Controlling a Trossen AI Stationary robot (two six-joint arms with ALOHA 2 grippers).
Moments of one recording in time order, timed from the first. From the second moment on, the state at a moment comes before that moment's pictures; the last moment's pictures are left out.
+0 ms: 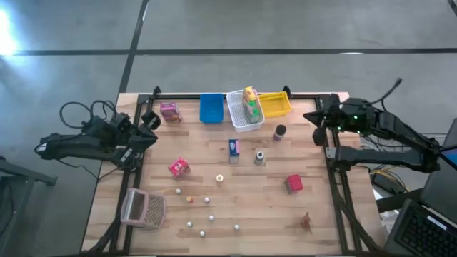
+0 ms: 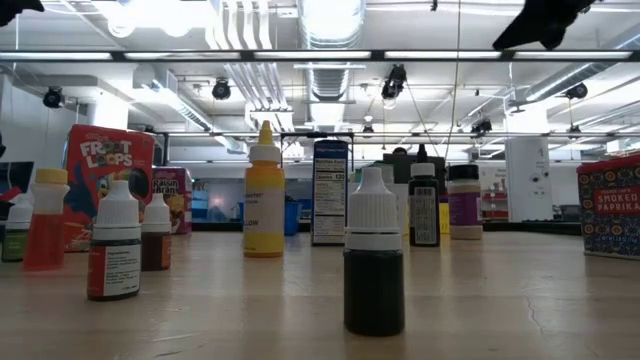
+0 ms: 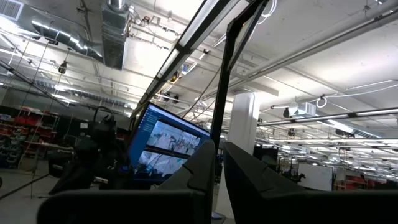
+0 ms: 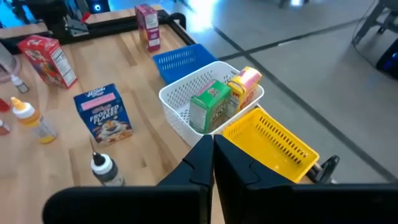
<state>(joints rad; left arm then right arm) 0.00 0.51 0.47 0.58 0.25 -0.37 -0.30 0.59 0.93 -0.81 0.18 0.07</state>
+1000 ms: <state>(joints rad) 0.00 0.51 0.47 0.58 0.23 -0.26 -0.30 0.38 0.83 -0.99 0.30 -0.03</state>
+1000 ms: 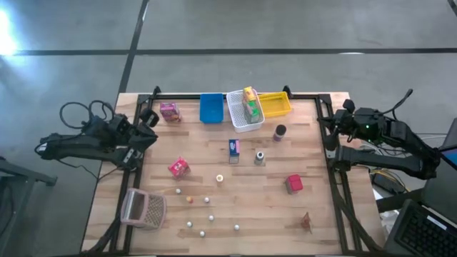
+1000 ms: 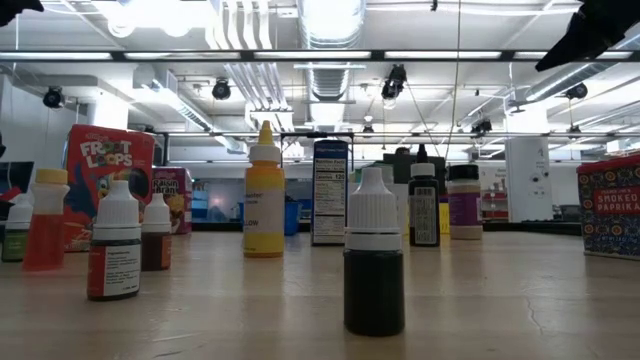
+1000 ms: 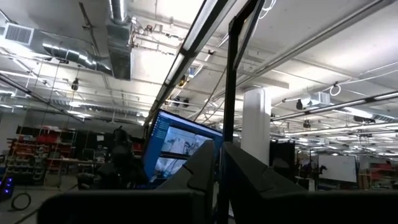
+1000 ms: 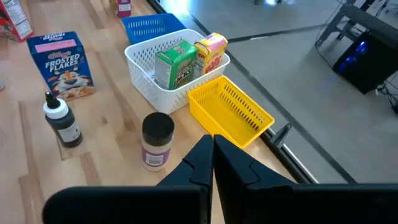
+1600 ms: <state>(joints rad) 0.00 0.52 0.47 0.59 0.22 -0.38 -0.30 0.38 0.83 -0.99 0.30 -0.03</state>
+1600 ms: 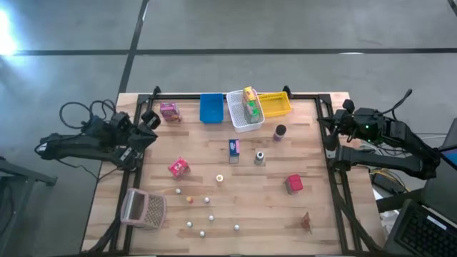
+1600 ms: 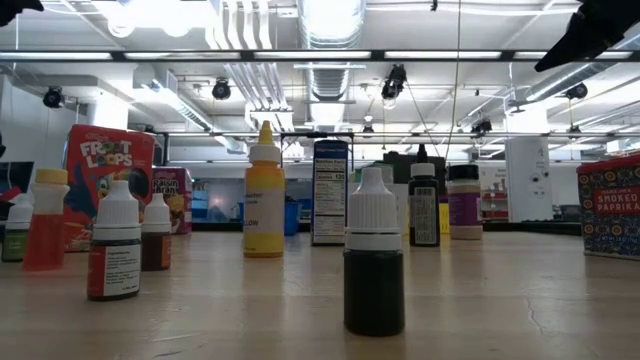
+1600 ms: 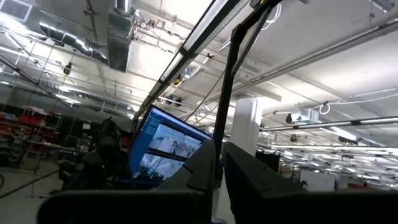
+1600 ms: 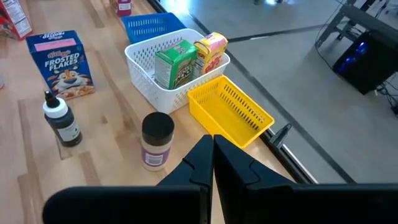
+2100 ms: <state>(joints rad) 0.00 0.62 0.52 0.40 0.18 -0.23 -0.30 0.38 0.83 -0.99 0.30 -0.03</state>
